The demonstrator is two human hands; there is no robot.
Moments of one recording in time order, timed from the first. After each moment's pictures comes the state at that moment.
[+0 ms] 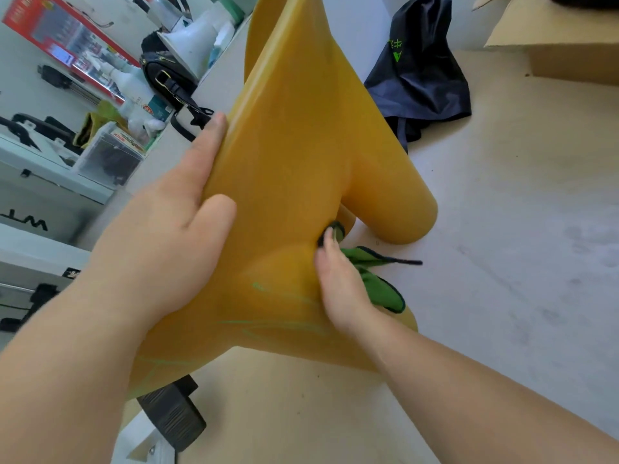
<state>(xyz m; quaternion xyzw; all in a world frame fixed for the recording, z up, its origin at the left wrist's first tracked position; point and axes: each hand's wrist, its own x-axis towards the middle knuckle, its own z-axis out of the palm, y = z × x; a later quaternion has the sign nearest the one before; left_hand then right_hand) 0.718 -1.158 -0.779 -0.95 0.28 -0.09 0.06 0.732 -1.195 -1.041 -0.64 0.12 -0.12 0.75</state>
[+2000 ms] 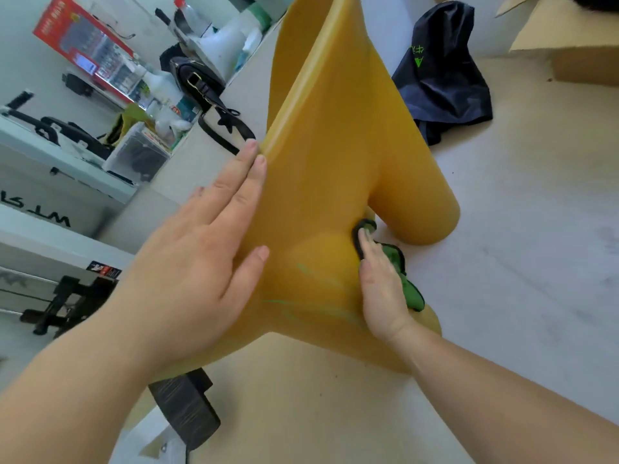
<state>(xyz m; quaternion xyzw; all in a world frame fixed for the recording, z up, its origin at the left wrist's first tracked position) 0.704 -1.084 -0.774 -0.87 0.46 -0.09 0.18 0.724 -1.172 -1.064 -0.68 0.16 -0.22 0.69</state>
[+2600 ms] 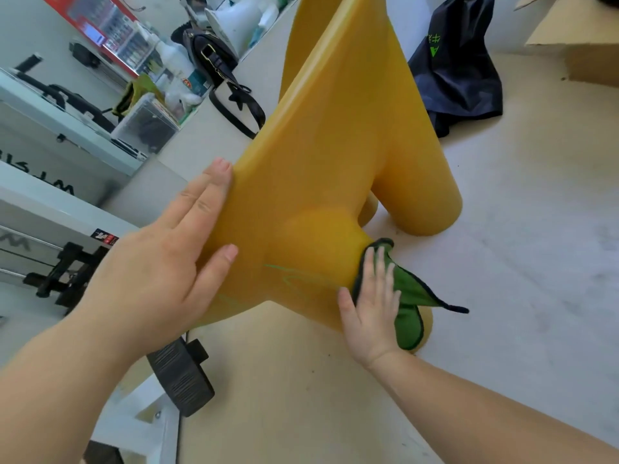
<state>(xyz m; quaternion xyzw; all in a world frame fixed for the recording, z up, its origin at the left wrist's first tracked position) 0.685 -1.032 -0.778 -0.89 0.40 -0.13 0.16 0.681 -1.110 -1.076 -0.73 0.20 -0.19 0.62</state>
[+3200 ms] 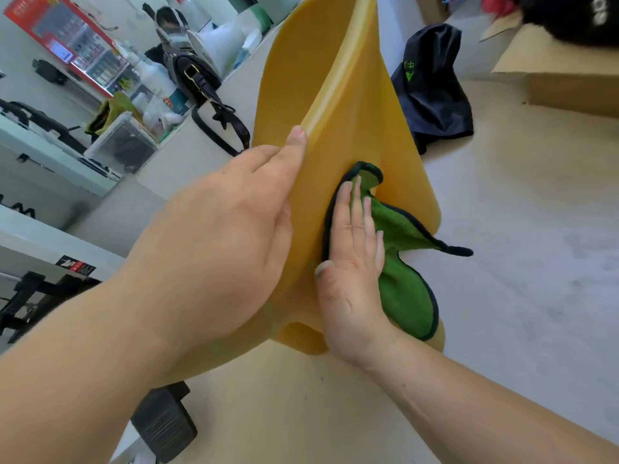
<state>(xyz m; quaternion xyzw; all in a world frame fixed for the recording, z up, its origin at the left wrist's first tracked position) 0.689 -1.098 -0.768 -0.86 0.49 -0.13 0.10 0.677 -1.145 -0.950 -0.68 0.11 -0.36 0.63</state>
